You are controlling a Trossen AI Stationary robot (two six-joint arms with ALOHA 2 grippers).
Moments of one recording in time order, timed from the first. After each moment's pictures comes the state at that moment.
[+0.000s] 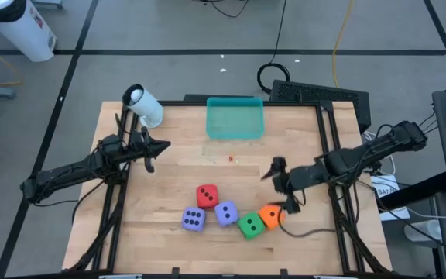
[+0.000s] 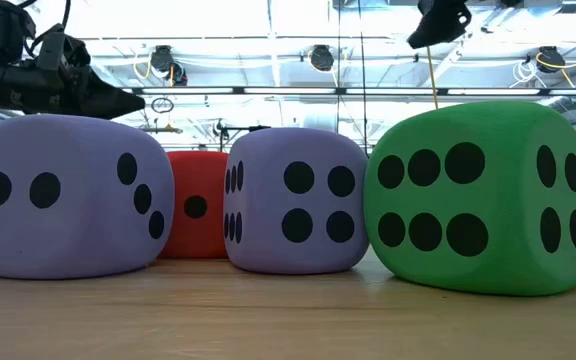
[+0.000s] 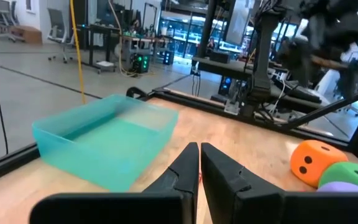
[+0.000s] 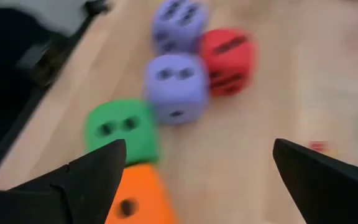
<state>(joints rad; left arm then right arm) 0.41 0.19 0.03 0.17 0.16 -0.19 0.38 1.17 0.96 -0.51 0.11 0.07</state>
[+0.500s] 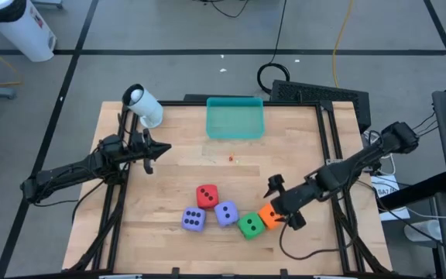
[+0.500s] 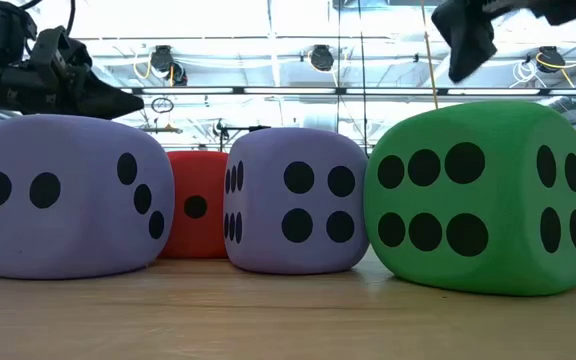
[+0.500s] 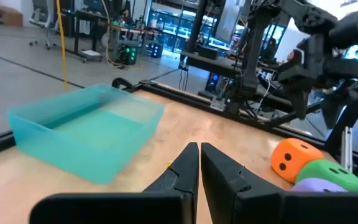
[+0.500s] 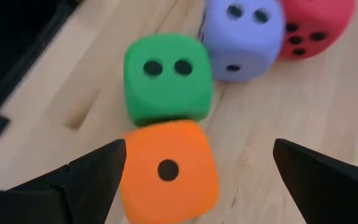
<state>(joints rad) 0.41 0.19 0.03 0.15 0.21 -0.26 0.50 1.31 0.96 -0.57 0.09 0.00</state>
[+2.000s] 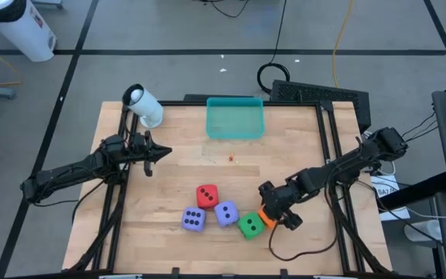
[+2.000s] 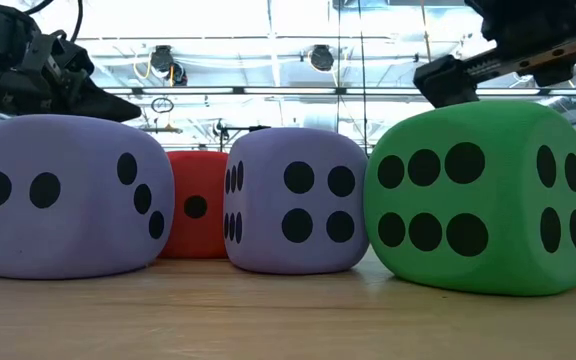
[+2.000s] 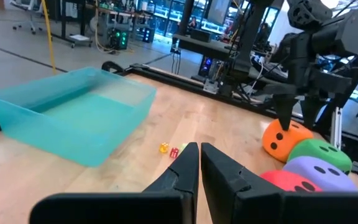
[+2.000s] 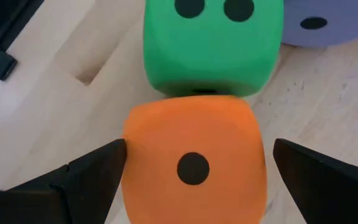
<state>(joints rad) 0.41 0.19 0.03 0.10 0.26 -0.24 0.40 1.49 0.96 -0.57 -0.14 -0.17</state>
